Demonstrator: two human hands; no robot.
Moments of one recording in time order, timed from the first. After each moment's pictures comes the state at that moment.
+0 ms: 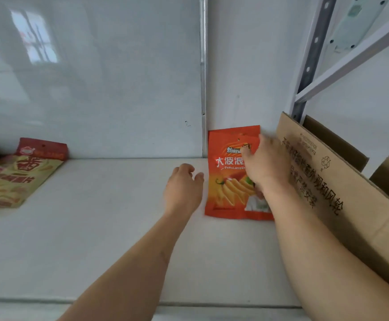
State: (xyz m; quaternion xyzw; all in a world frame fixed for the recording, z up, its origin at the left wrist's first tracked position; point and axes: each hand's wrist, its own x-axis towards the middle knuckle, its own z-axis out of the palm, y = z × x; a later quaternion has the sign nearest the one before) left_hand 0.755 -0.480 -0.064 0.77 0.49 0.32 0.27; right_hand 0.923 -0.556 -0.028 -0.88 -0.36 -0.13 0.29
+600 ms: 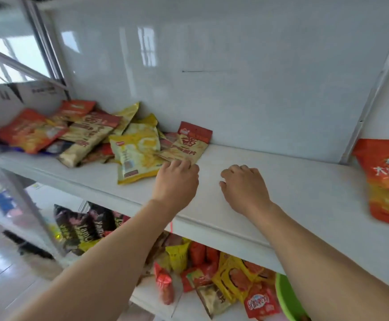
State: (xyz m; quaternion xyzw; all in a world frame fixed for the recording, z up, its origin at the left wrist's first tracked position) left_hand 0.370 -0.410 -0.049 0.82 0.44 0.22 -0.28; right_hand 0.547 -0.455 -0.053 -0.69 -0.70 -0.15 0.10
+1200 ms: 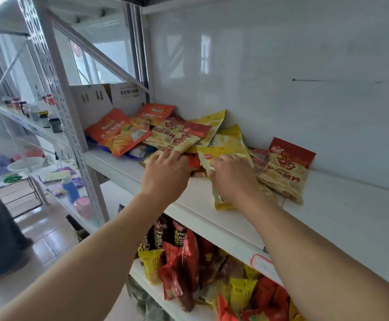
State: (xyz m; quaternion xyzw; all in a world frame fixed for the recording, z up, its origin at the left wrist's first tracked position) left_hand 0.121 -0.291 -0.033 0.73 0.56 0.22 -0.32; right_hand 0.296 -0.287 -0.024 -0.59 -0.78 -0.15 0.16
